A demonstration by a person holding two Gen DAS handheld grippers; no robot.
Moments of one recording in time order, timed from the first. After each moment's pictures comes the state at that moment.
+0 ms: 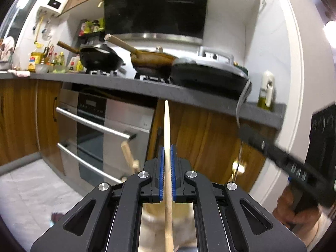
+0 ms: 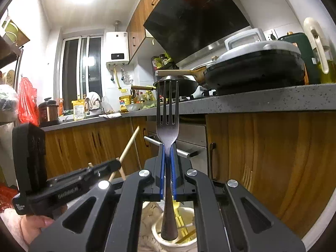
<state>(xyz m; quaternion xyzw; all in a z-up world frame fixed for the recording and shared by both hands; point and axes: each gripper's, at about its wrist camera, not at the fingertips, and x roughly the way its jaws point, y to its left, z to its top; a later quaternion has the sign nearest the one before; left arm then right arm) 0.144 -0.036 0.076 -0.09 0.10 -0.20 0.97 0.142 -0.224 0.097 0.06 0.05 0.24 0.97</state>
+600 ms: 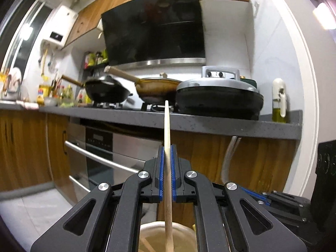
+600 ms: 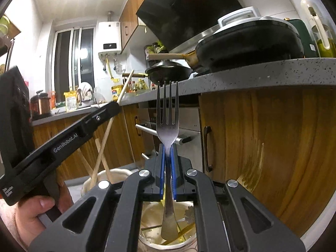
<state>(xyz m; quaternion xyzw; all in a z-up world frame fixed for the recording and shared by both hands) 0.158 -0.073 0.091 -0.03 0.00 -0.14 0.99 0.170 -0.216 0.065 0.05 0.09 0.22 0.97</state>
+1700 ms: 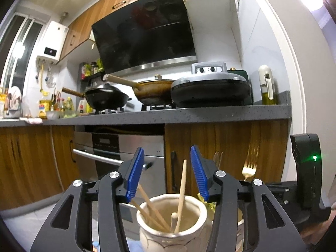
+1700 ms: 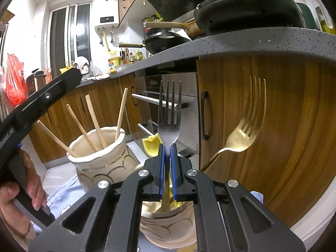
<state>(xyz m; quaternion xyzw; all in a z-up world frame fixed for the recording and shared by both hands) 0.110 -0.061 0.071 0.03 -0.01 -0.13 0.99 0.179 -0.211 0.037 0.02 0.18 0.22 0.96</state>
